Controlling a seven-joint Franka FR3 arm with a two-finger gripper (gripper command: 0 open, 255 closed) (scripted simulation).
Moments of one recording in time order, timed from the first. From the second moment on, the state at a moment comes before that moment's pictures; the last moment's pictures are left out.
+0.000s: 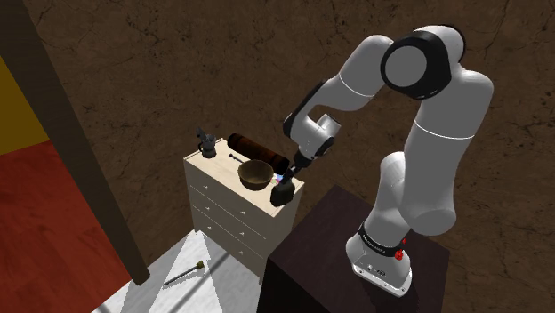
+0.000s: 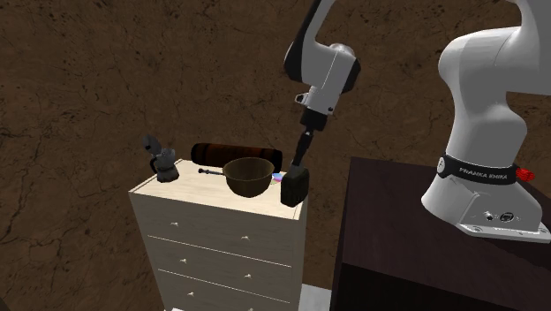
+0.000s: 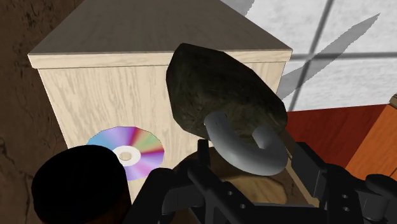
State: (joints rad) arm 0.65 0.15 -0.77 -2.69 1.37 2.75 -1.49
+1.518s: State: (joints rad) arm 0.75 0.02 -0.94 -2.77 1.11 2.81 -1.40
